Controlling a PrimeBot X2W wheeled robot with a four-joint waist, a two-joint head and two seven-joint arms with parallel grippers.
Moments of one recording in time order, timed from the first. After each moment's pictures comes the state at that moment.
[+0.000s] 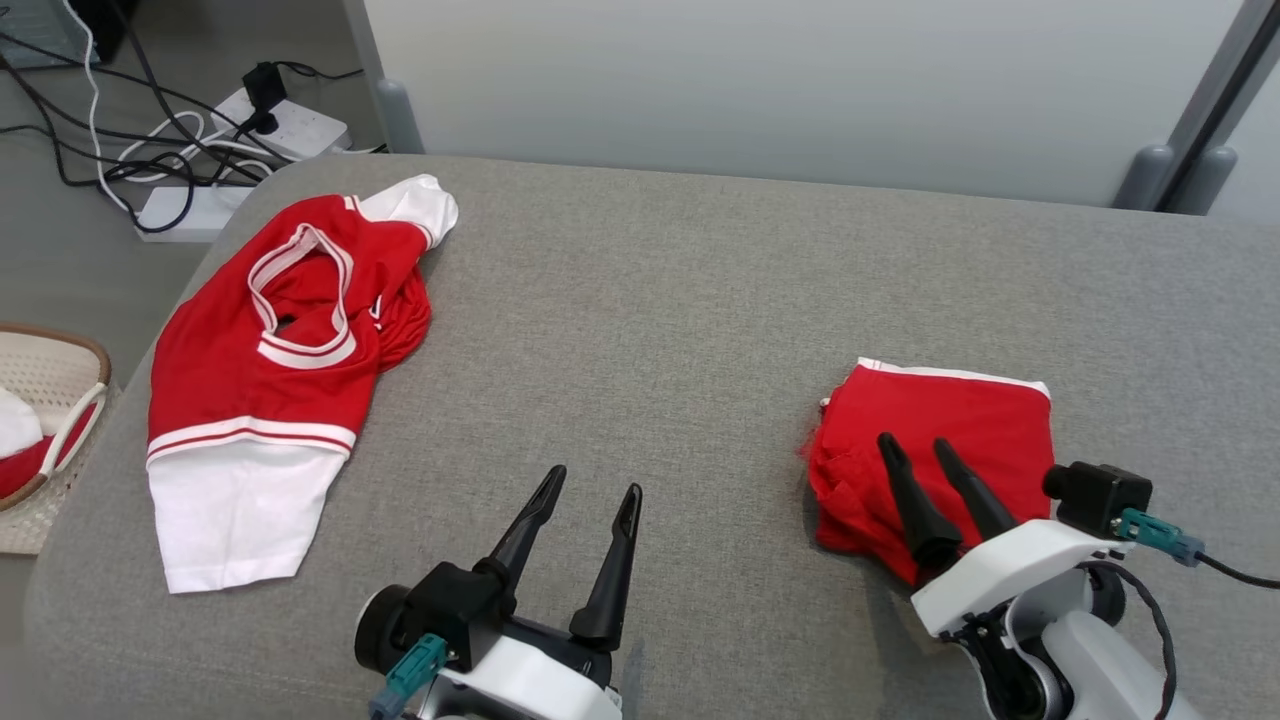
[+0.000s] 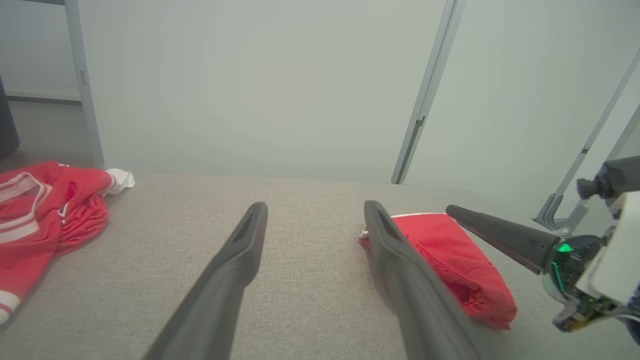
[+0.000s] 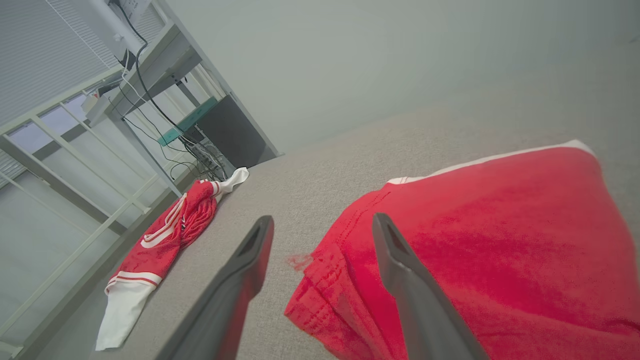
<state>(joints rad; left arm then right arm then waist) -0.10 0.05 -0.48 0.16 -0.37 0.06 -0.25 -0.36 -0.15 0.45 0.56 0.85 0.13 -0.23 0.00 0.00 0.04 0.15</state>
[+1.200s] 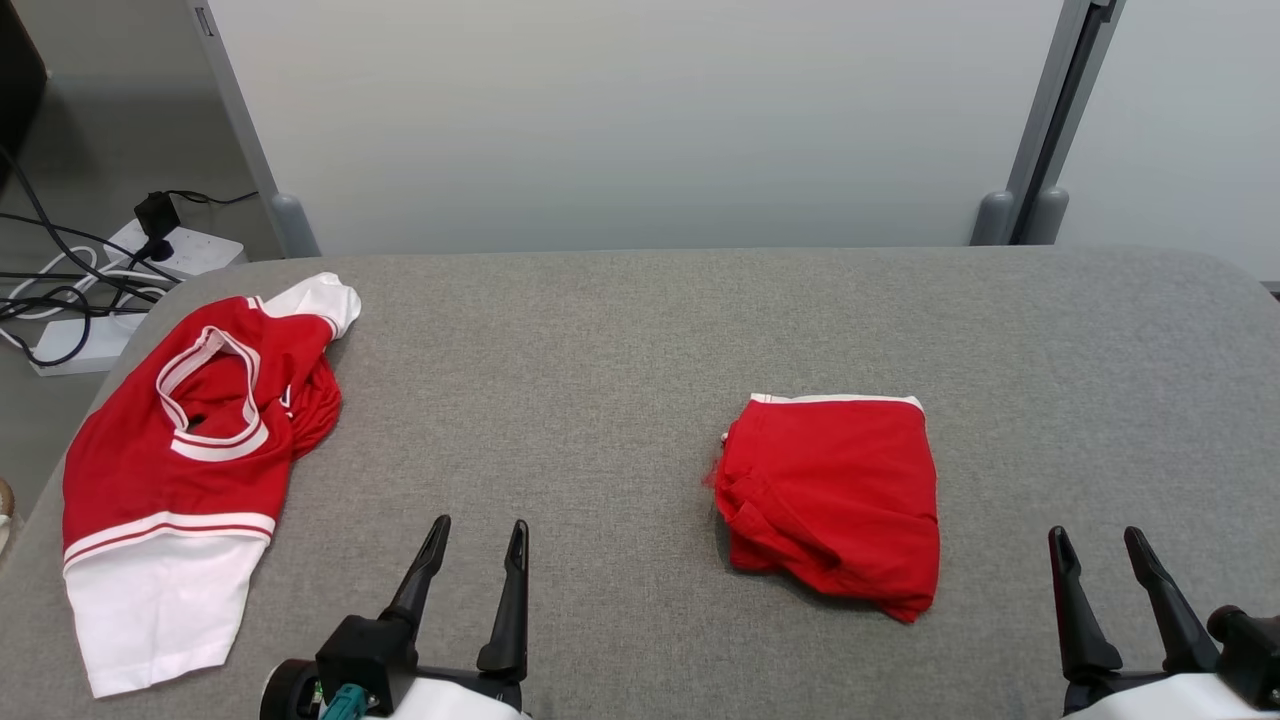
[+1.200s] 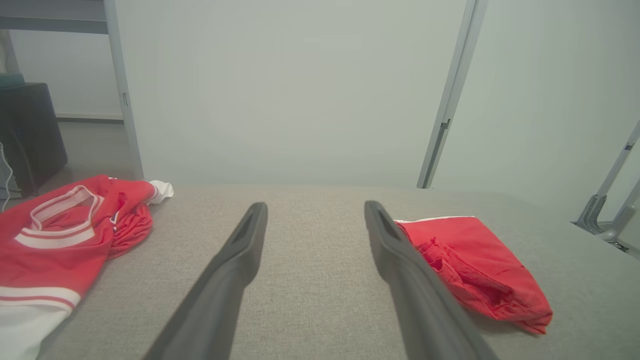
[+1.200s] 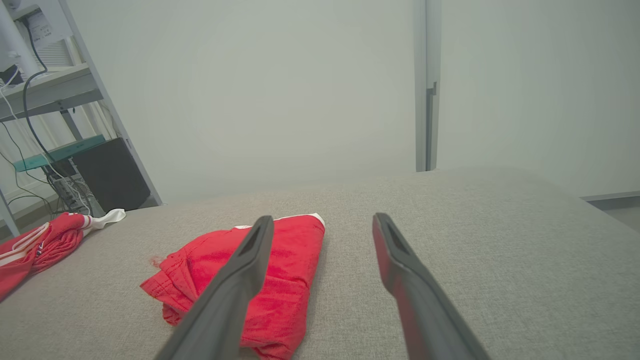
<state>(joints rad) 0.02 0.05 -0.30 0.16 -0.29 0.11 -0.25 0.05 -0.12 0.01 0.21 0.33 0.13 -0.25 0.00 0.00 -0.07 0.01</state>
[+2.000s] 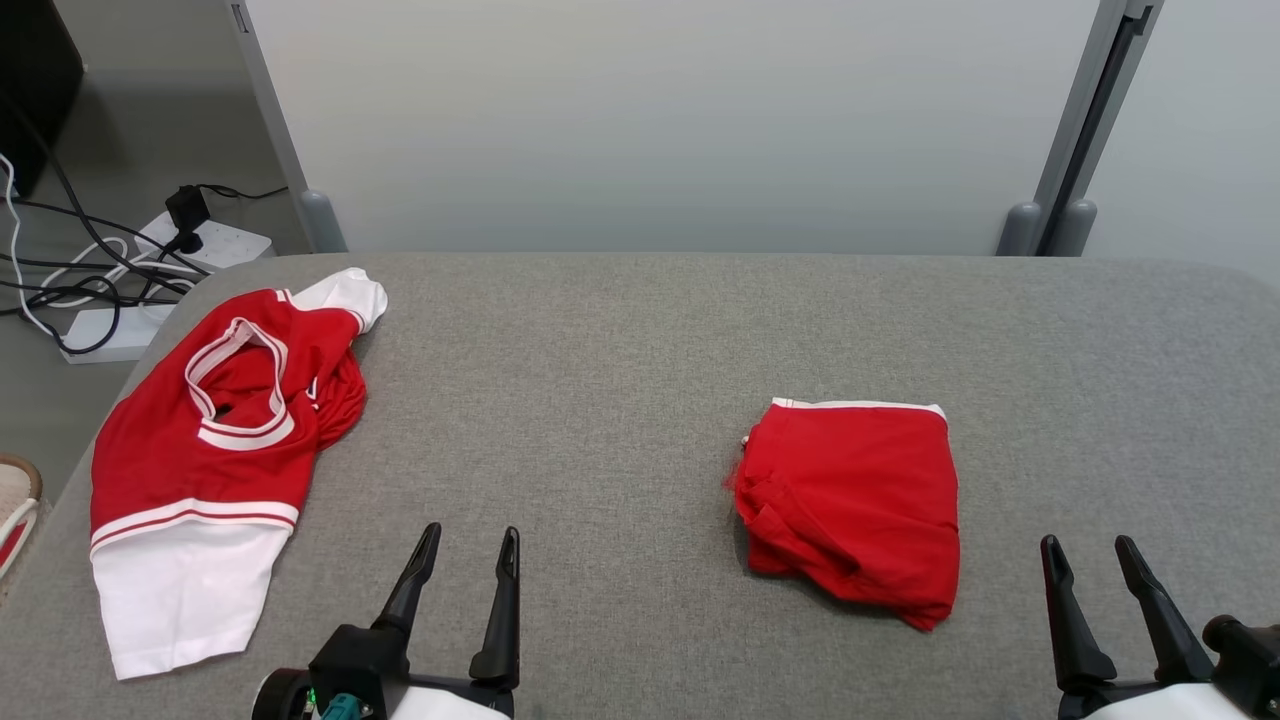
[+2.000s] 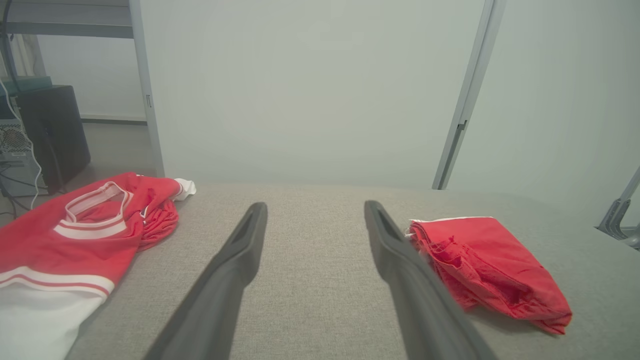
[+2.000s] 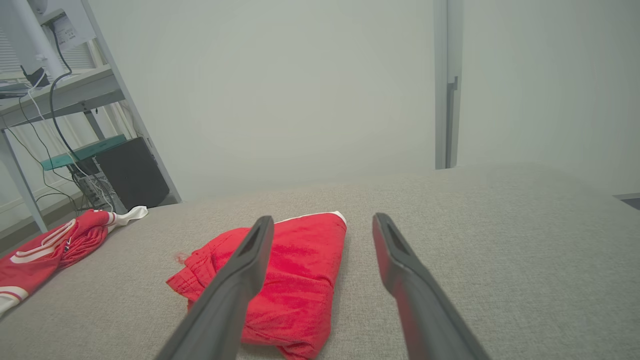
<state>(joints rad) 0.04 0.05 -0.28 0.15 -0.27 0.11 -0.25 0.07 -0.13 0.04 0.19 0.36 0.13 -0.25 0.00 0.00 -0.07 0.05</state>
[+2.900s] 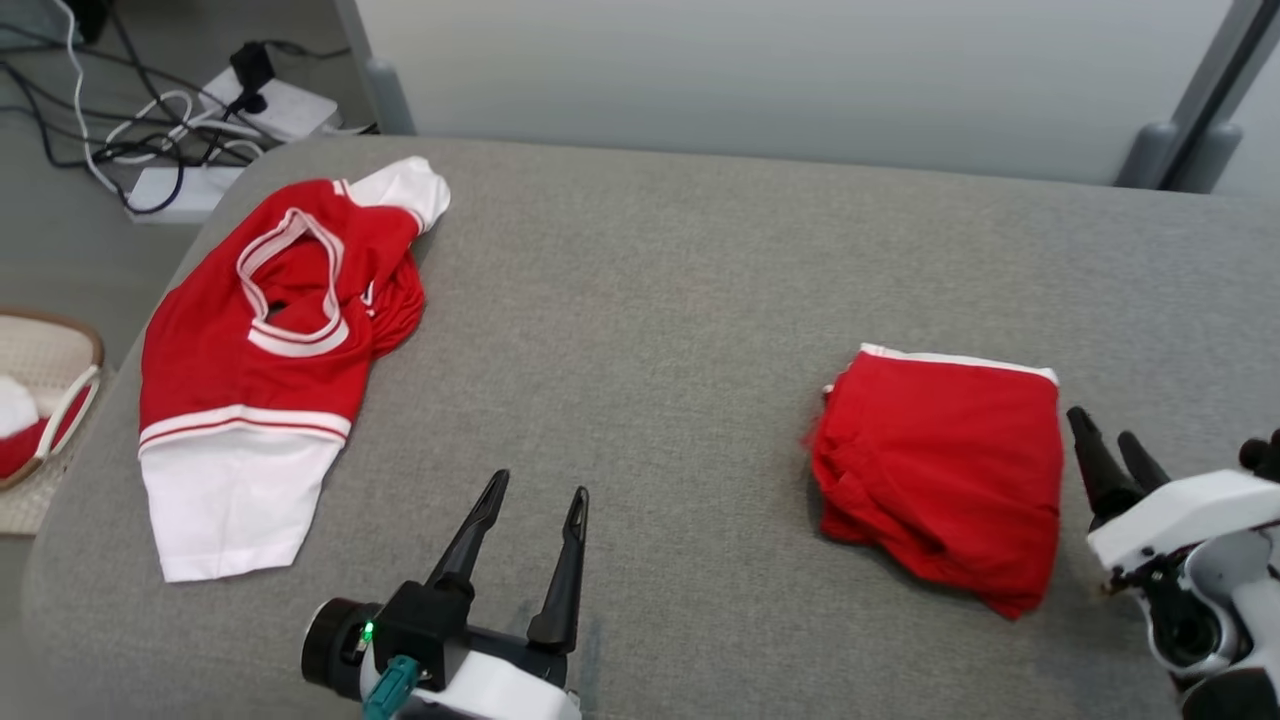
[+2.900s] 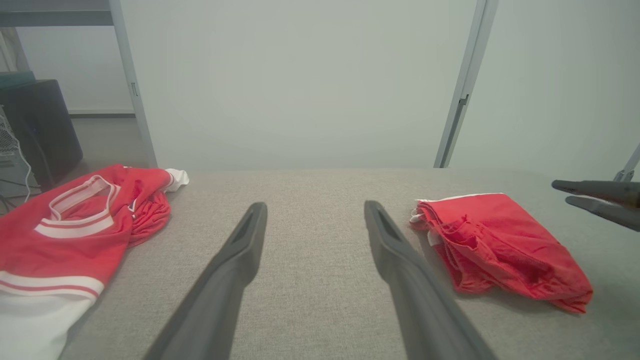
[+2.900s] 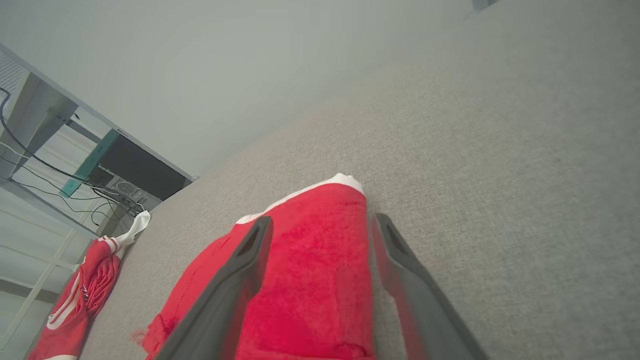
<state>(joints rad) -0.04 0.05 -0.37 0.13 -0.22 0.09 -0.25 -0.38 -0.25 0.14 0.66 0.90 0.13 -0.03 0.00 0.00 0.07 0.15</state>
